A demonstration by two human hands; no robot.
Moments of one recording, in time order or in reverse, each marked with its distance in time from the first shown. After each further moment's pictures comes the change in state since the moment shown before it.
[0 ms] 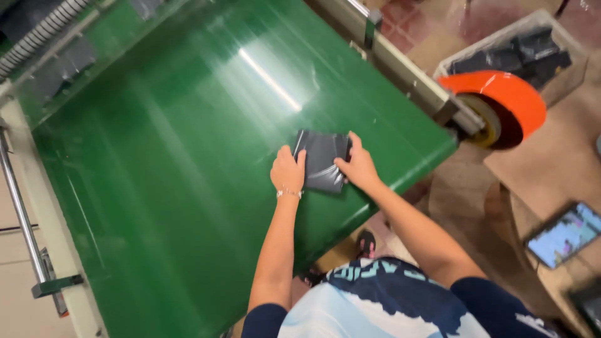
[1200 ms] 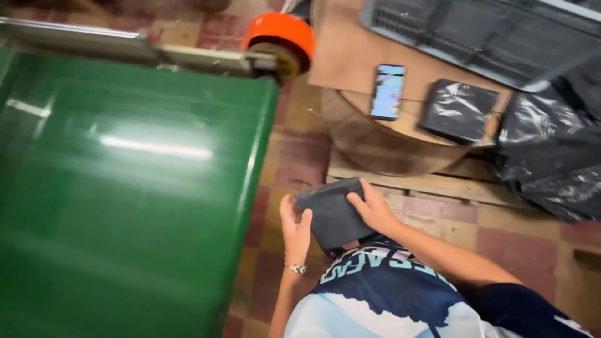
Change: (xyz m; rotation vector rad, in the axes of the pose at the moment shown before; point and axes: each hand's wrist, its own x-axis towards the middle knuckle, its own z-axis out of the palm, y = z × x) left_hand -0.355 0.111 -0.088 -1.126 -0.732 0.168; right_hand -0.394 0.179 -0.067 0.180 0.581 0.129
